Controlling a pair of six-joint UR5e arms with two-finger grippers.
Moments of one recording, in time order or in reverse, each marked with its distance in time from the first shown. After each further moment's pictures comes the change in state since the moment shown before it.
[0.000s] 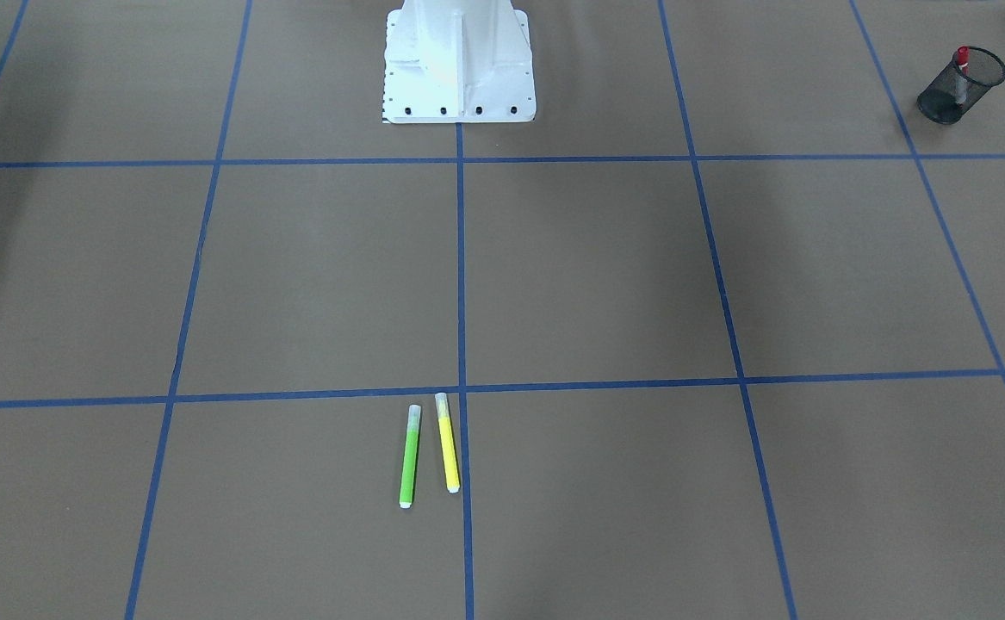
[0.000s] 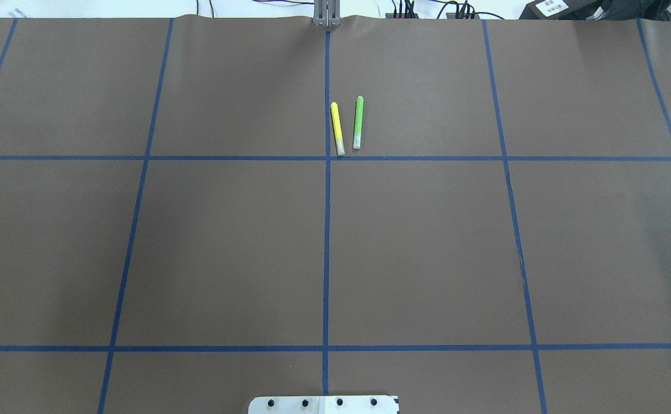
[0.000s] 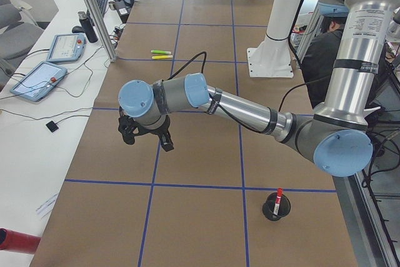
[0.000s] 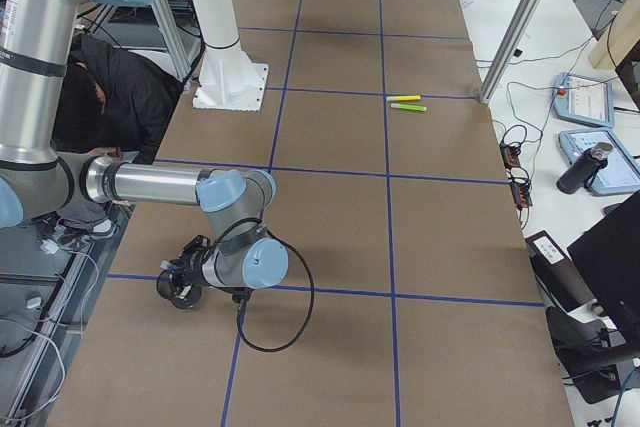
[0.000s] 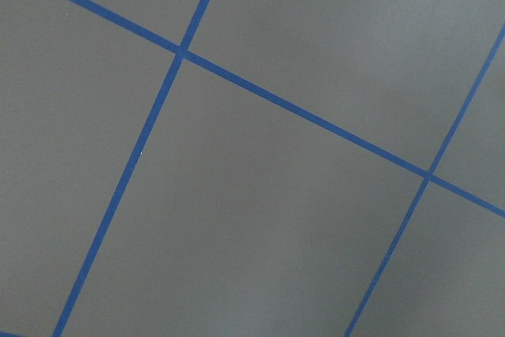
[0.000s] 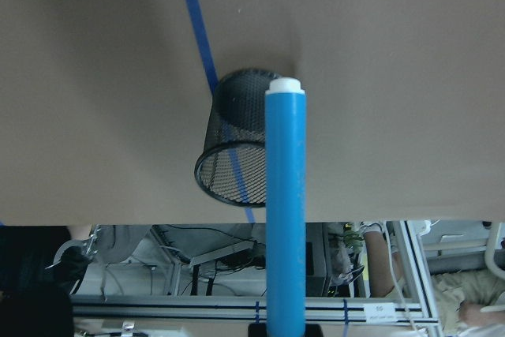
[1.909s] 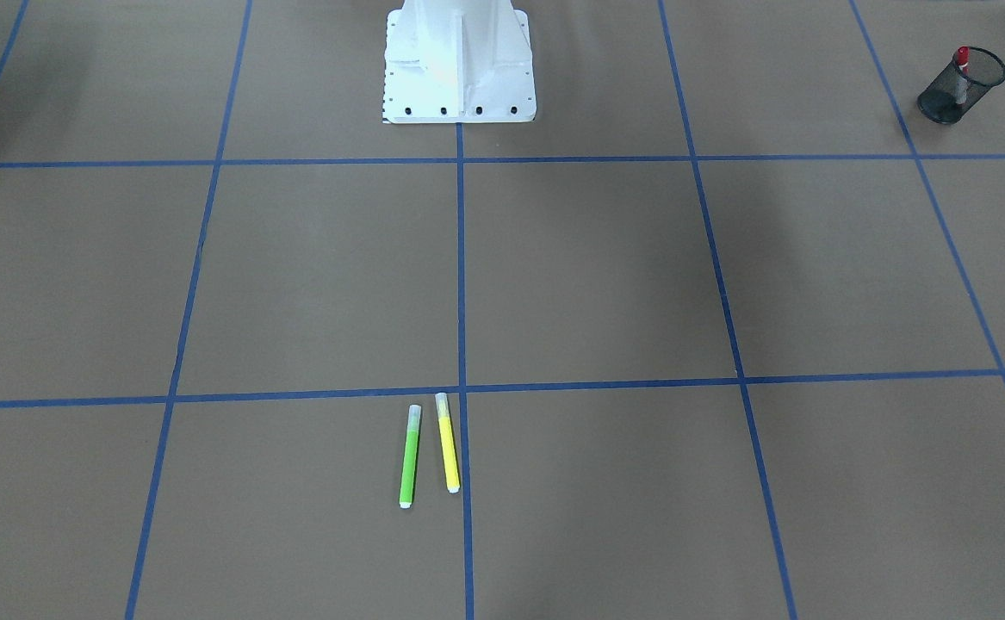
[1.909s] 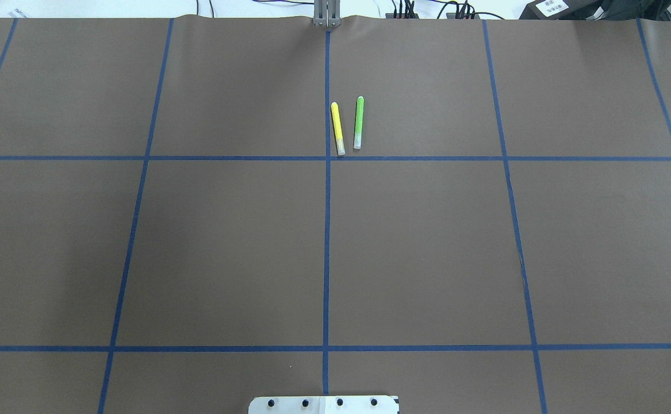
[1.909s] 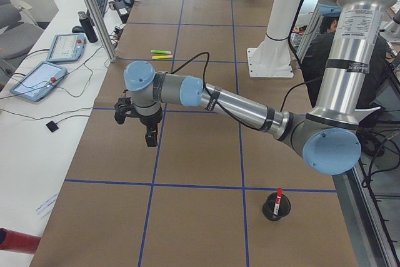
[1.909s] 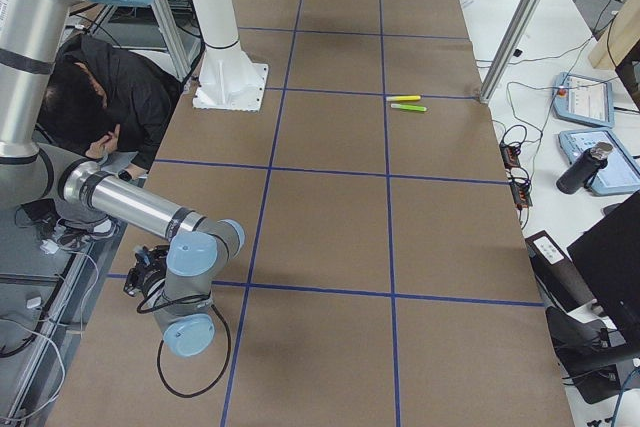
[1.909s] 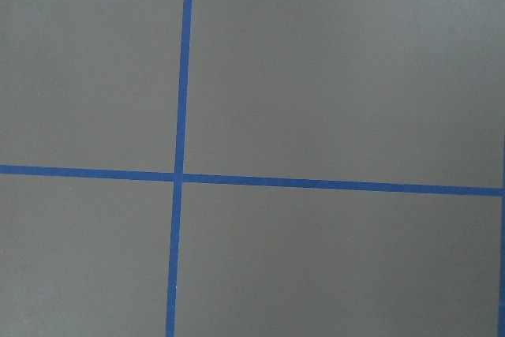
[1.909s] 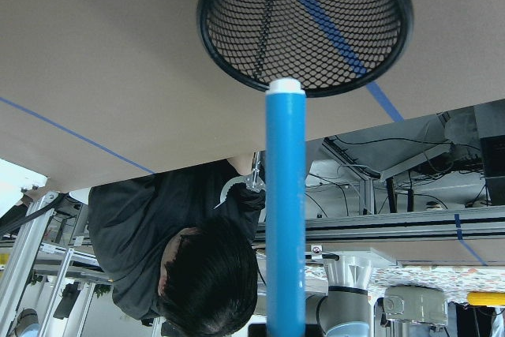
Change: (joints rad) left arm 0.112 0.006 -0.016 -0.316 0.202 -0.033; right arm 0.010 -0.100 -0.238 -0.172 0.220 -0.079
